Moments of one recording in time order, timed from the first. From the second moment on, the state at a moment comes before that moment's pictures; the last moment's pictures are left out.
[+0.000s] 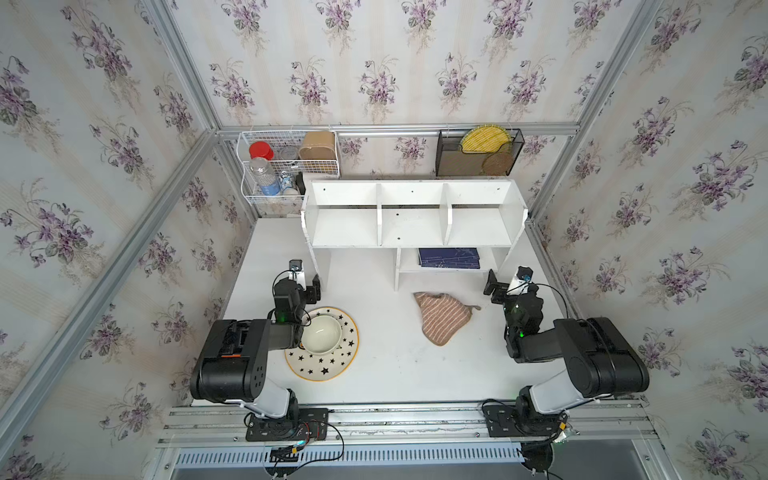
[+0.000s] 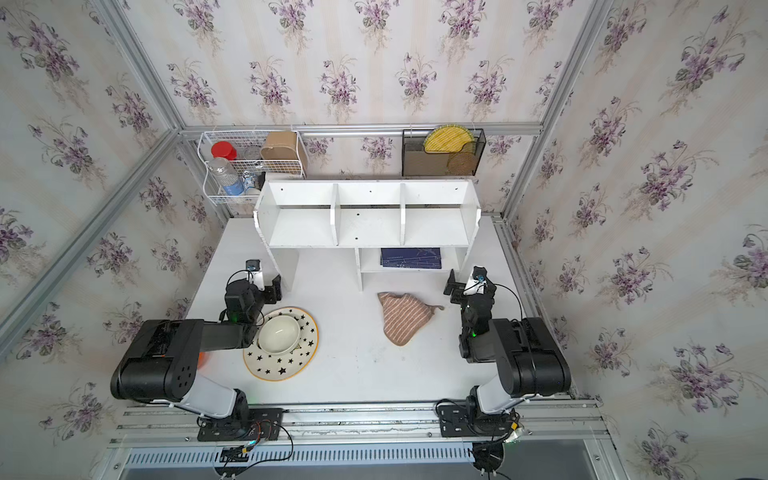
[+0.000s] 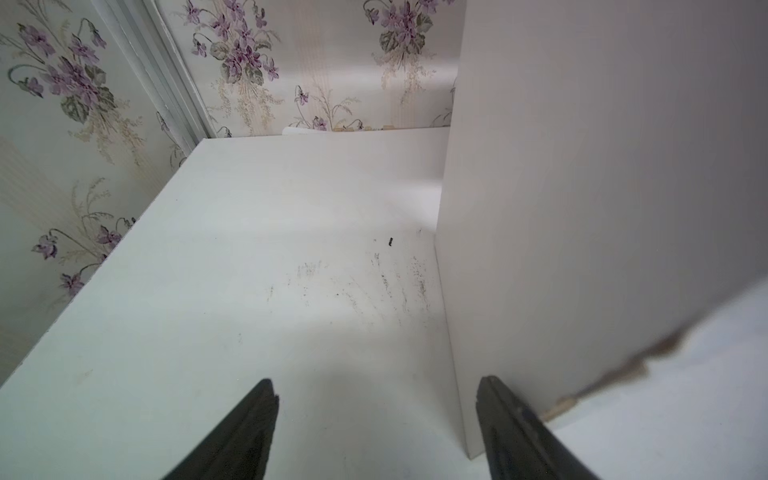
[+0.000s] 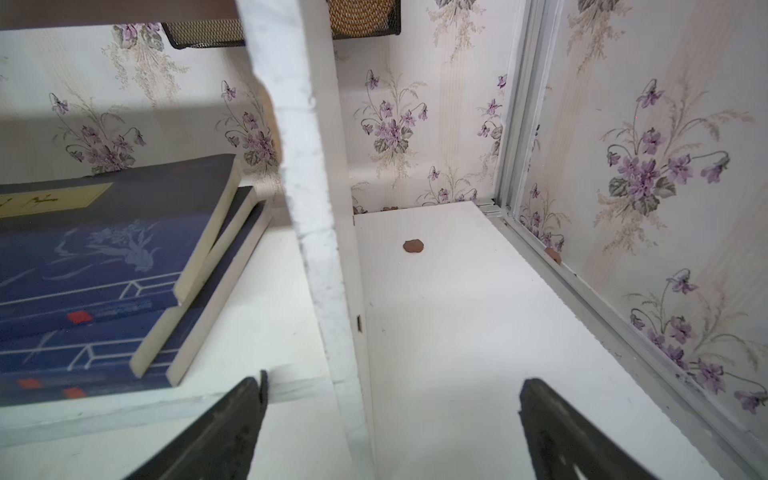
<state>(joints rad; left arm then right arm) -0.02 1.55 0.39 0.81 0.01 0.03 0.06 1.55 0.21 1.23 0.16 0.07</state>
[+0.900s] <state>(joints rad) -0.02 1.18 0.81 -0.12 -0.29 -0.28 0.12 0.55 0.15 0.46 0.47 0.46</state>
